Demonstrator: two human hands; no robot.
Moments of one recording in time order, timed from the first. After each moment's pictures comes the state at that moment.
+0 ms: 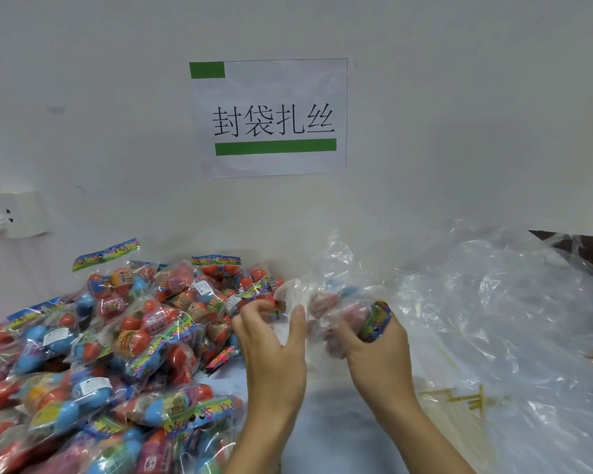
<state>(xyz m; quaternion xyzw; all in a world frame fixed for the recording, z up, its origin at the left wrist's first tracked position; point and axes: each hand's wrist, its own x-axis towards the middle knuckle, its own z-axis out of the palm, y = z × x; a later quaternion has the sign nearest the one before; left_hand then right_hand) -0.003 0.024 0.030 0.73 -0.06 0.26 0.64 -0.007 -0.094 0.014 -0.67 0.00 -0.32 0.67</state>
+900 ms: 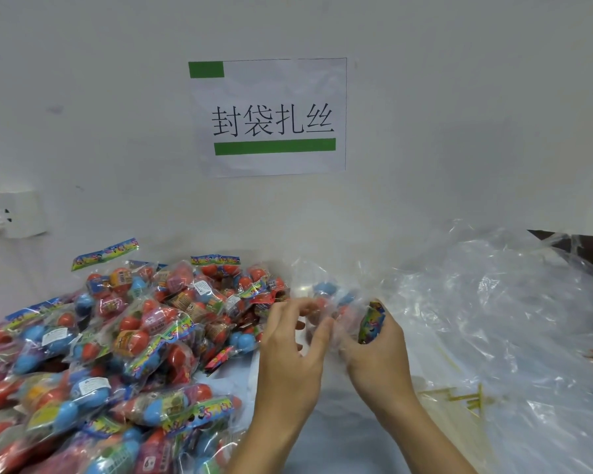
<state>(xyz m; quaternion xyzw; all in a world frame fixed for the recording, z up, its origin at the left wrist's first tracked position) -0.005 0.020 0.025 0.75 -0.20 0.29 0.55 -0.013 -0.092 0.021 -0.69 0.00 -0.30 0.66</state>
